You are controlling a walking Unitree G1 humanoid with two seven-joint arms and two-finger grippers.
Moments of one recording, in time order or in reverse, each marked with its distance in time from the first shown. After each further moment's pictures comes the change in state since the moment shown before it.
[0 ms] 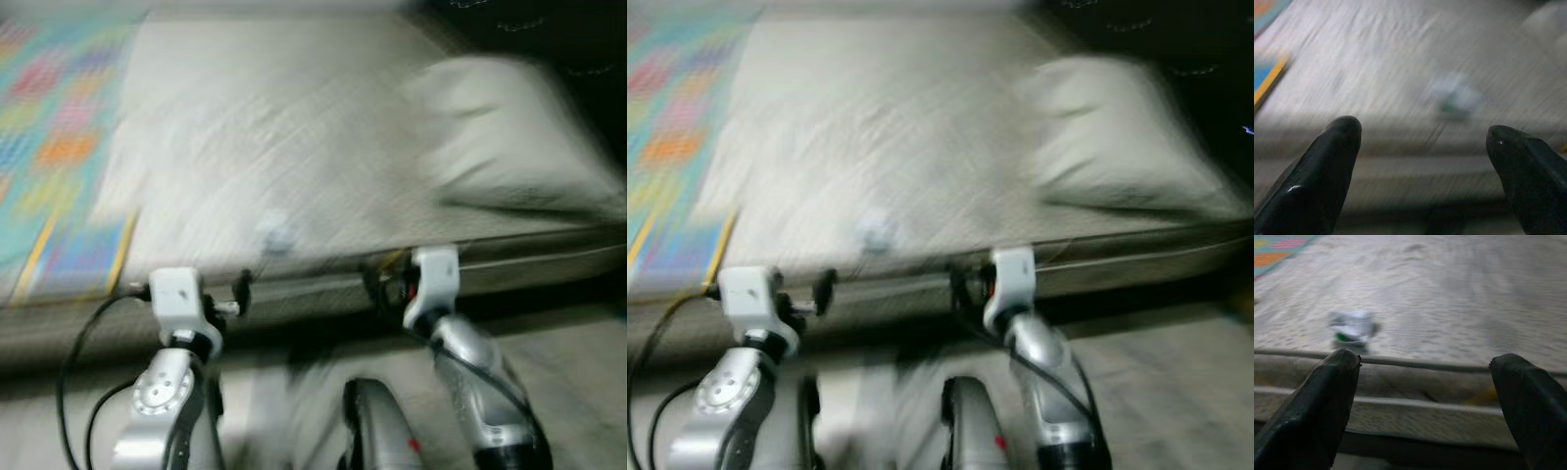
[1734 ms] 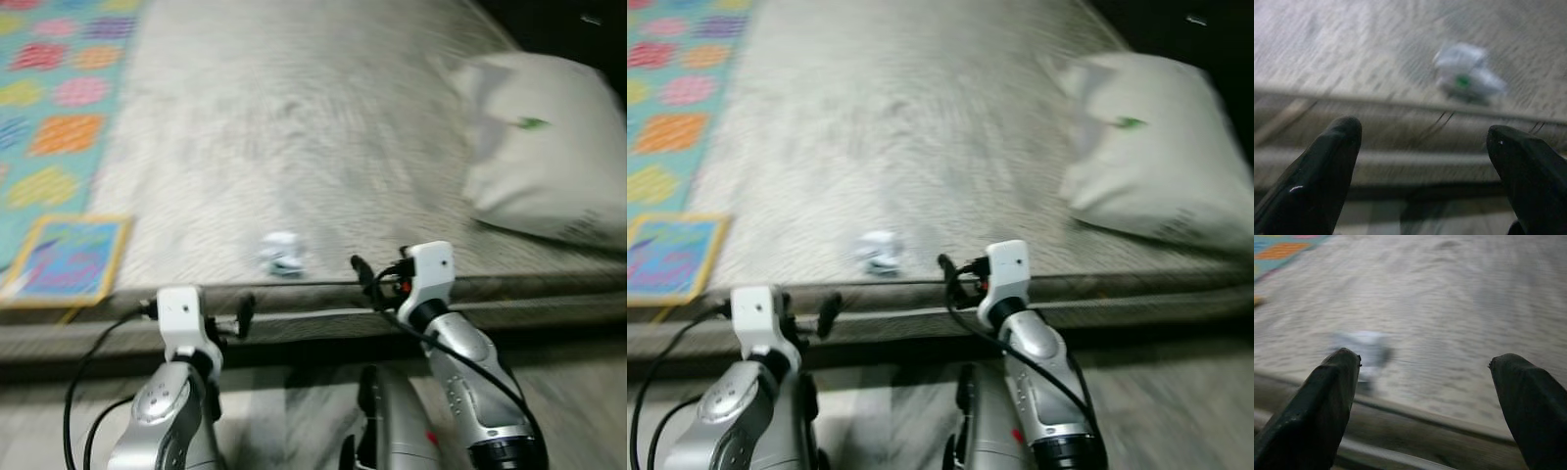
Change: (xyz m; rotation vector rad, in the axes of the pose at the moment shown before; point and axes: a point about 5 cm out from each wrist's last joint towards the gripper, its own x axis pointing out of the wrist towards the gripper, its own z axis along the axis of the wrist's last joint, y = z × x) left arm -0.004 0.002 -0.020 -0.056 0.170 -0.078; right arm 0.001 0.007 -0.002 -0.007 -0.001 0.040
